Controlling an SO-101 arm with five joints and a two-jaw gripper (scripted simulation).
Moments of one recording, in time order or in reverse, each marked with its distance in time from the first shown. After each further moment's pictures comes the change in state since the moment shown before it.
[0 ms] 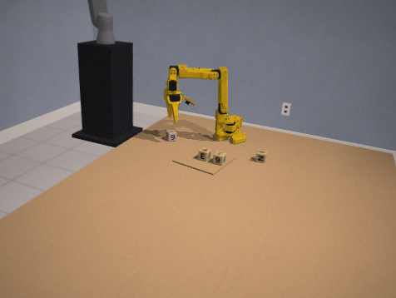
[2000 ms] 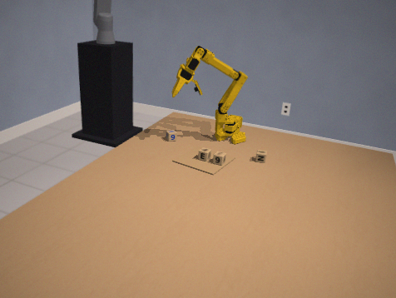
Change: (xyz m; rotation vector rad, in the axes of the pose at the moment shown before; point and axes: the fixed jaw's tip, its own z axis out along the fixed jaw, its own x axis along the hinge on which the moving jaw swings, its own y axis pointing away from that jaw) arm -0.007 -0.001 -0.085 -0.056 0.508 0.330
